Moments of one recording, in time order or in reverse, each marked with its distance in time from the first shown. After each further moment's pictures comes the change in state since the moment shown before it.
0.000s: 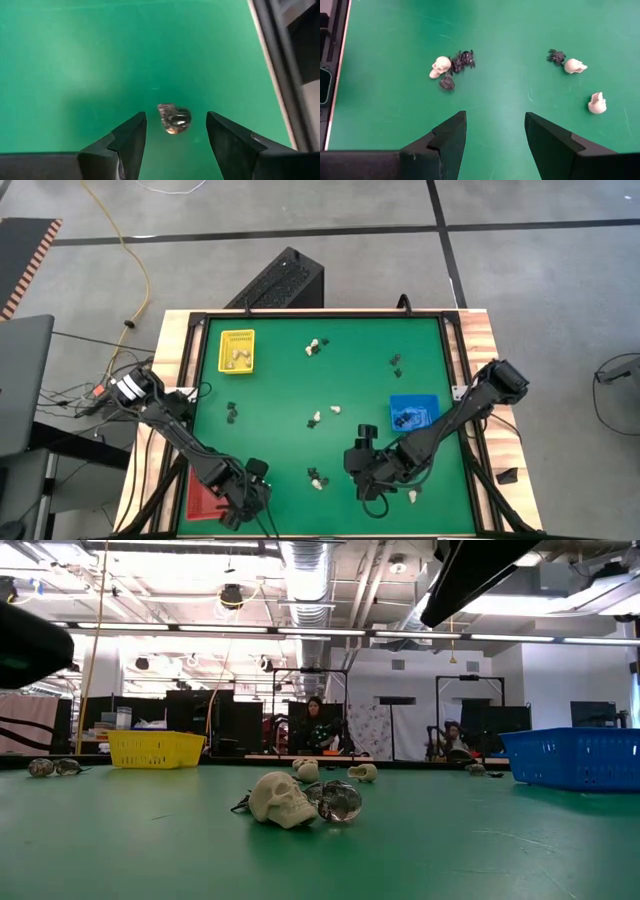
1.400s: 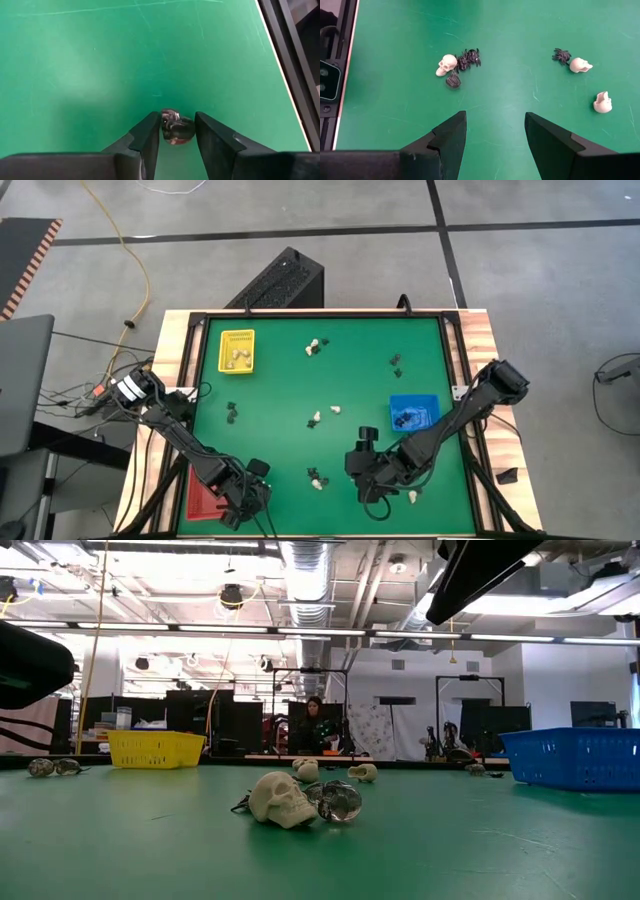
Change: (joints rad) left arm -0.009 0.009 -0.052 0.094 -0.028 0.019; right arm 0.011 0.000 0.001 0.001 -0.004 0.007
